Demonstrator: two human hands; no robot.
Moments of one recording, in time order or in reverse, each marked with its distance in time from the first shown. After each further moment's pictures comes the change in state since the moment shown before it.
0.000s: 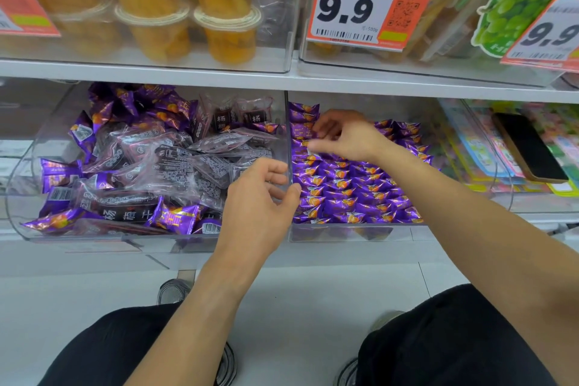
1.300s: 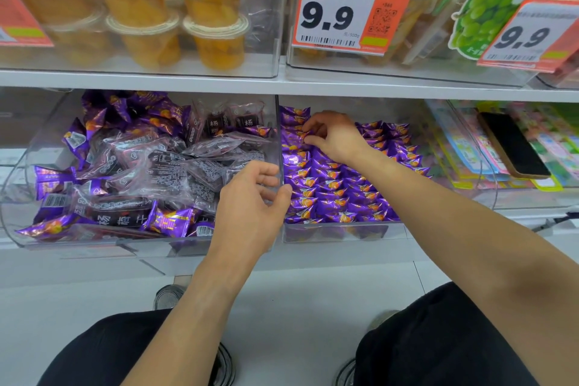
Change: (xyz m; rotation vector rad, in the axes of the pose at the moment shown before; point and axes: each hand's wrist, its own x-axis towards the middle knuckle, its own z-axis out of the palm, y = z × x) left_hand -0.002 0.000 -0.001 0.016 -0.008 -0.003; right_hand 0.011 0.008 0.017 -0.201 0.130 -0.019
